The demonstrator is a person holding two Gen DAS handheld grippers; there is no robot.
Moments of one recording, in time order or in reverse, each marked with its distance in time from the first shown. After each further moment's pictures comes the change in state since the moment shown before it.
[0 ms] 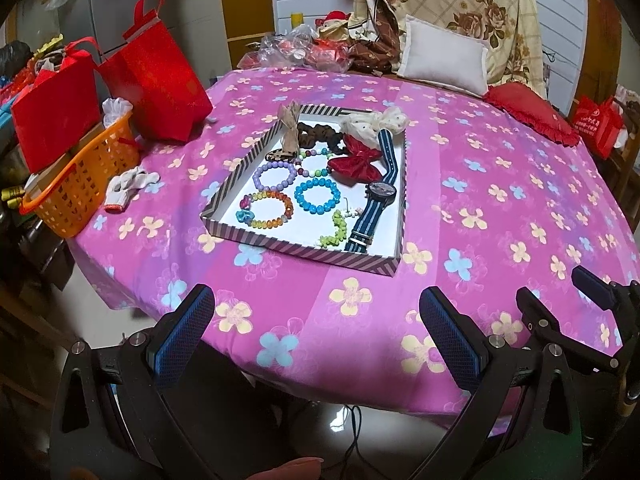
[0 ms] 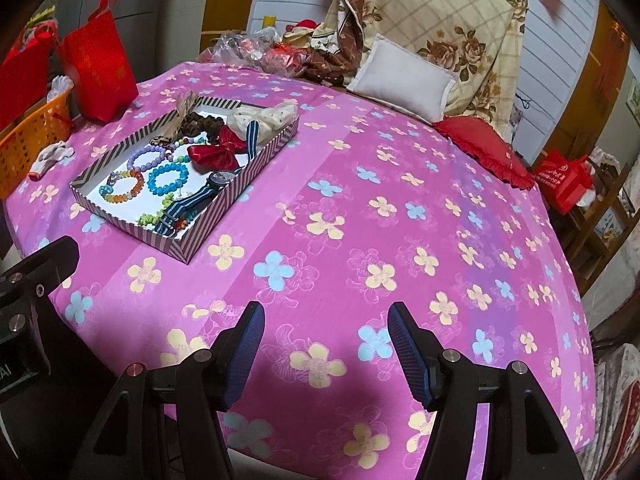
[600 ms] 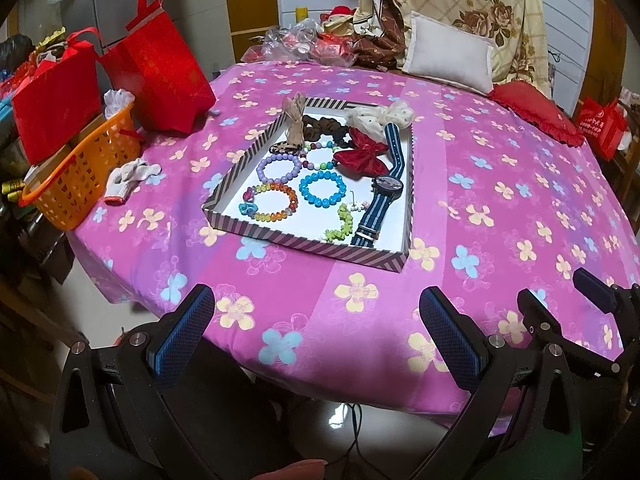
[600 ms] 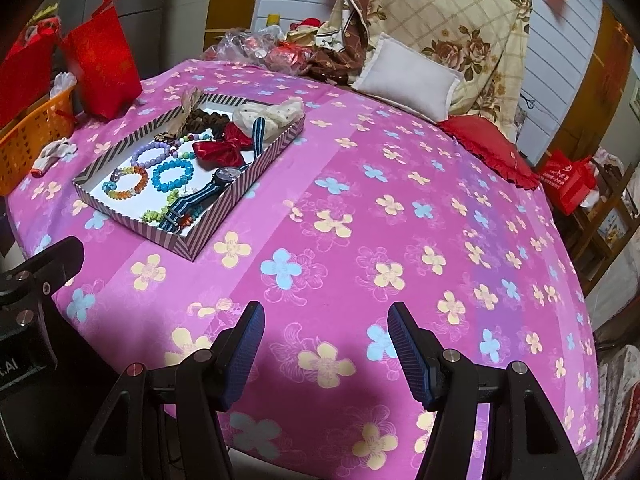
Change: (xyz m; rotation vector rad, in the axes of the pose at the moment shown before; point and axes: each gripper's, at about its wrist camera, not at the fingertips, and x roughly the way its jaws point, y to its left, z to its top) left arm 0.009 0.009 -0.003 -0.015 0.015 -0.003; right arm 0.004 0.006 0.000 -0.004 0.005 0.012
